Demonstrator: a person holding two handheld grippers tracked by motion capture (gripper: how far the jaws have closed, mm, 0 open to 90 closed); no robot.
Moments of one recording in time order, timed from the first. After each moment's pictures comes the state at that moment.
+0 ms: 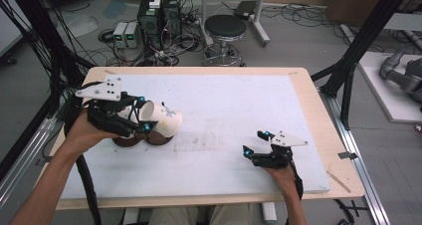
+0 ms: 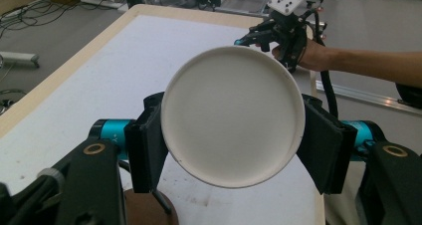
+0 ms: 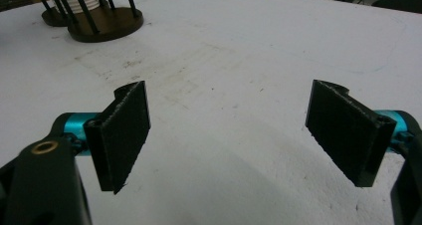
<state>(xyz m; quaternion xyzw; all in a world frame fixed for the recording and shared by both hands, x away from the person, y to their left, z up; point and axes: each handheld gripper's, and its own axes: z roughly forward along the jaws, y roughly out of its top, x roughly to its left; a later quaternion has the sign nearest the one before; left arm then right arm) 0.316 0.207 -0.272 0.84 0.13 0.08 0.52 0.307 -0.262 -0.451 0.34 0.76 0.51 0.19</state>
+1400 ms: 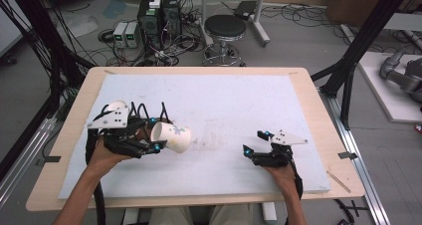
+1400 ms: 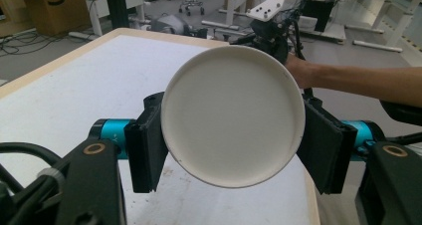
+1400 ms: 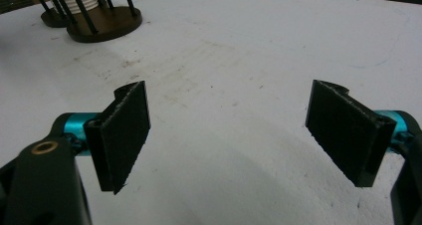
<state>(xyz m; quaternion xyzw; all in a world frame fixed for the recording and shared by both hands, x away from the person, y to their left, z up) 0.303 0.199 -0.351 0.78 0.13 0.06 0.61 0.309 -0.262 -0.451 0.35 0.76 0.51 0.18</state>
